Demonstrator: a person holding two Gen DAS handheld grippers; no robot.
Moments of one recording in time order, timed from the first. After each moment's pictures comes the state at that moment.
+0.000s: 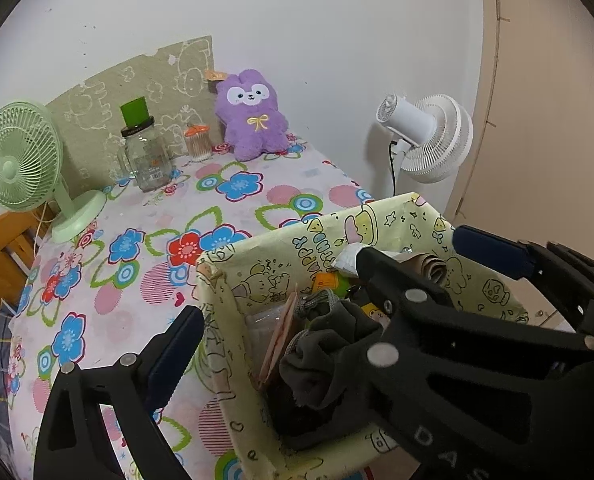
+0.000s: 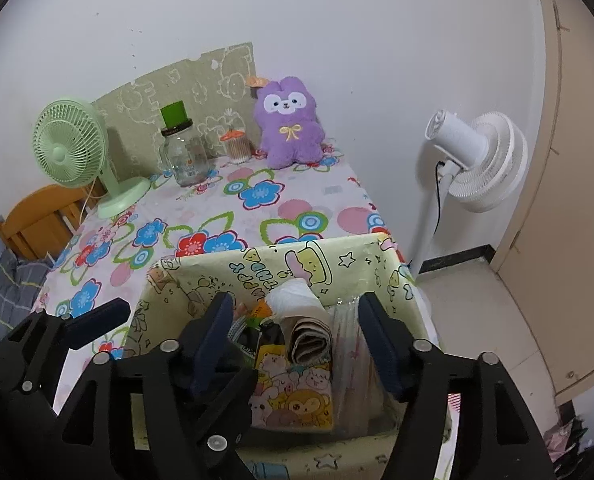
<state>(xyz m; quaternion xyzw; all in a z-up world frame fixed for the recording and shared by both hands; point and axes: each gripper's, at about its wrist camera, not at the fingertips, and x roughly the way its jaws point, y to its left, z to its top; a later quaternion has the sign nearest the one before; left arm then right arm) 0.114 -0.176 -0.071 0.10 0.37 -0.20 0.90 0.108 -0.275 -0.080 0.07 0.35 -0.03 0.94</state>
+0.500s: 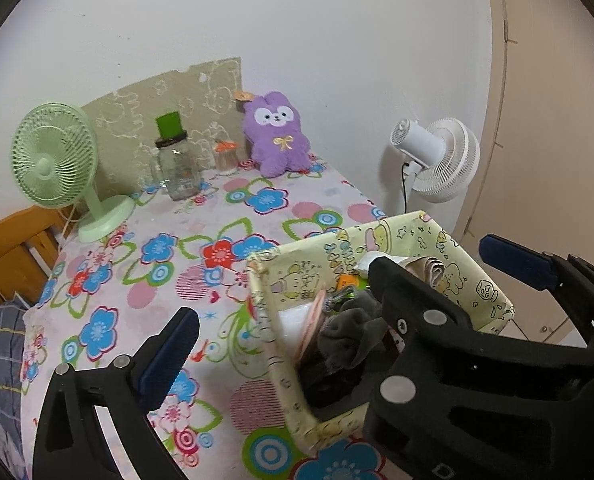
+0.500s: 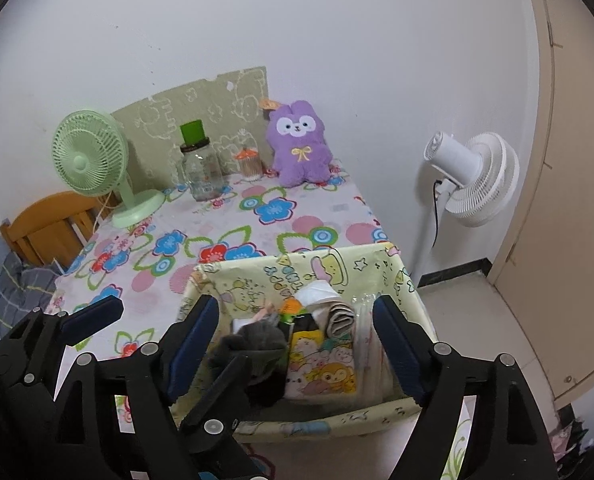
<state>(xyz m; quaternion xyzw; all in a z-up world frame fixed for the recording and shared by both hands) 0.087 -0.140 -0.046 0.08 0.34 -0.17 0.92 0.074 -0.246 -0.053 0.06 0.31 -0.03 0.95</state>
